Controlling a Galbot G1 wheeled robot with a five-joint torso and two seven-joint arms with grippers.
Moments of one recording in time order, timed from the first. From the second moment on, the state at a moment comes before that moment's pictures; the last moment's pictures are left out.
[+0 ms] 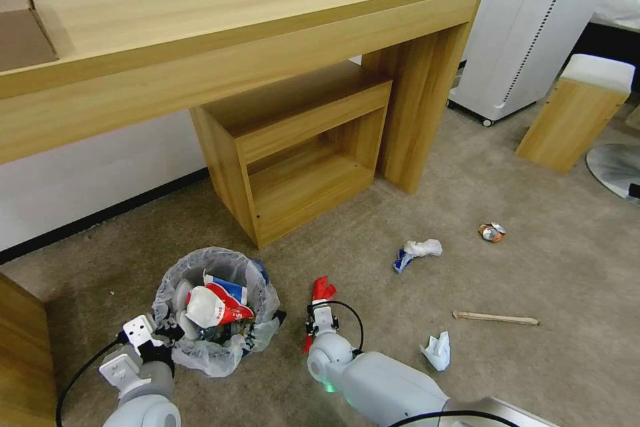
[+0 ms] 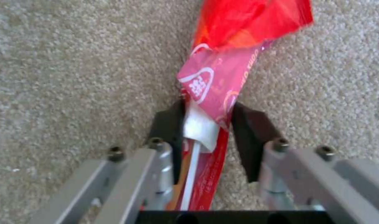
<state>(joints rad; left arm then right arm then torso) 1.61 -1.60 -0.74 -2.09 -0.42 0.36 -0.27 -0.68 1.41 -0.66 1.04 0.96 -0.17 0.70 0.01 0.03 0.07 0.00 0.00</state>
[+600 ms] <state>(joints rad) 1.60 -1.60 -0.75 -2.08 -0.43 0.35 -0.27 -0.70 1.23 -0.58 1.38 0.92 -0.06 0.58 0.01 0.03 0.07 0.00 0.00</state>
